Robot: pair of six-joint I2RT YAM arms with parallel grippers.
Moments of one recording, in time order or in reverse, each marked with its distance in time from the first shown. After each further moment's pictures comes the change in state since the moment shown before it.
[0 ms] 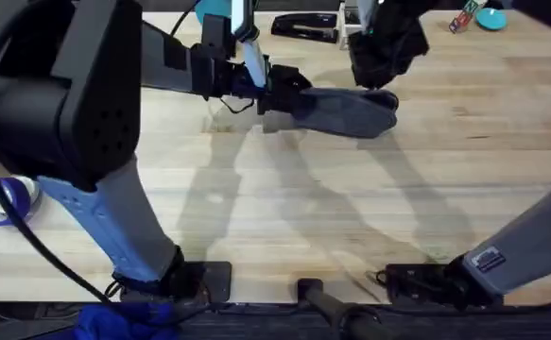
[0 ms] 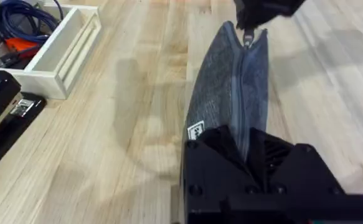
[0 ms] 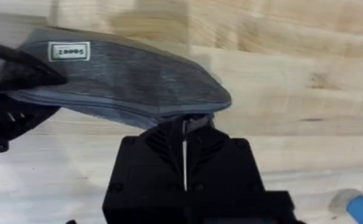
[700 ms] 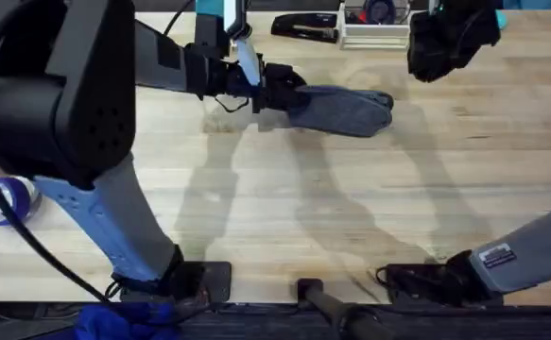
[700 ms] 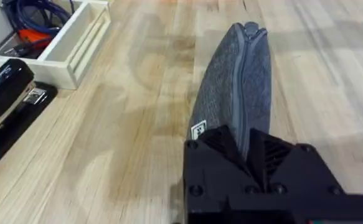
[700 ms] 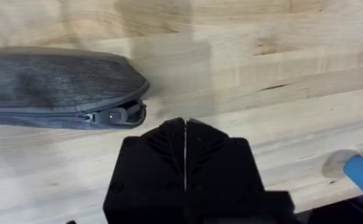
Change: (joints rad) left arm 0.031 0.000 0.000 -0.003 0.002 -0.005; right arm -0.216 -0.070 0.000 -0.068 -0.012 0.000
